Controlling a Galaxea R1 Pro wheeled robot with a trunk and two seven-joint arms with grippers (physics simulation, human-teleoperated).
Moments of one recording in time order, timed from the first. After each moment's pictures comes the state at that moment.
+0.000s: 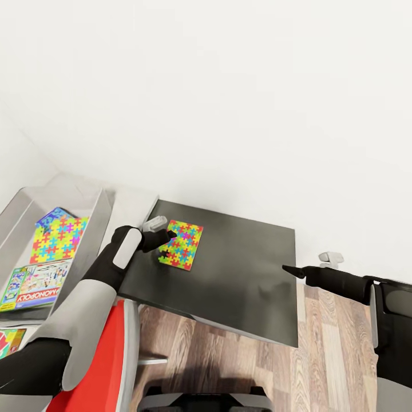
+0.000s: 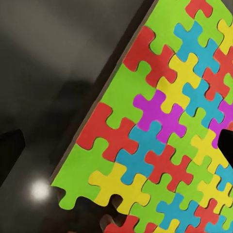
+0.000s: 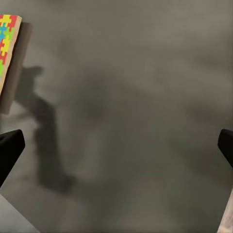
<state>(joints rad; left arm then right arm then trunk) -1.01 -0.02 -0.07 -0.84 0.70 0.79 0.29 -0.51 -0.10 -0.45 -1.61 0.28 1.04 1.06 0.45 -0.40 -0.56</state>
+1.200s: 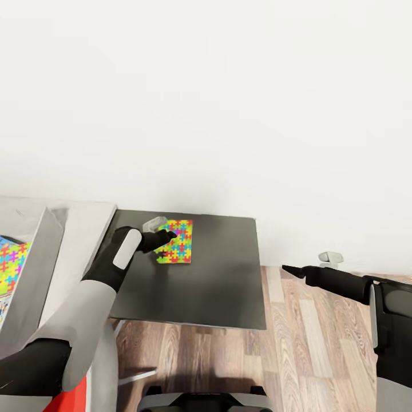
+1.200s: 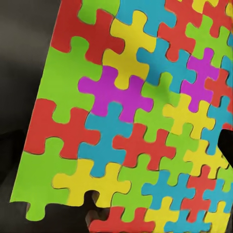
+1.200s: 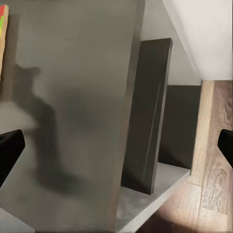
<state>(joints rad) -1.01 -0.02 -0.07 -0.84 0.70 0.79 0.29 -0.52 -0.10 -0.45 -1.61 0.28 1.04 1.06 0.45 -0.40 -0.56</state>
